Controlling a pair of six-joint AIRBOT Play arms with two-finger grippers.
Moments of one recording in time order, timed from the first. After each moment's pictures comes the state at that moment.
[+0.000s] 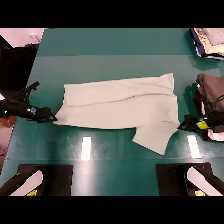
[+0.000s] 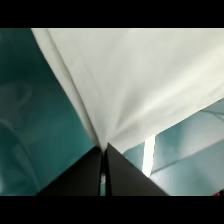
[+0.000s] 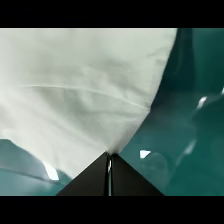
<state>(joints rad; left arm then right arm) 0.25 -1.03 0.83 1.02 -1.42 -1.19 -0.44 -0.99 0.72 -1.15 1.48 1.30</state>
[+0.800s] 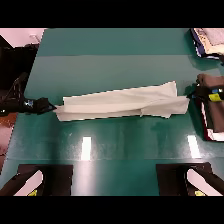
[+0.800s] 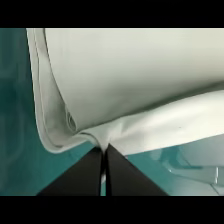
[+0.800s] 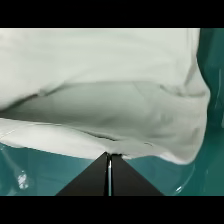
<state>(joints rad) 0.25 -0.98 0.82 0.92 -1.16 -1.28 -0.30 -1.05 1.10 -1.11 1.33 1.37</state>
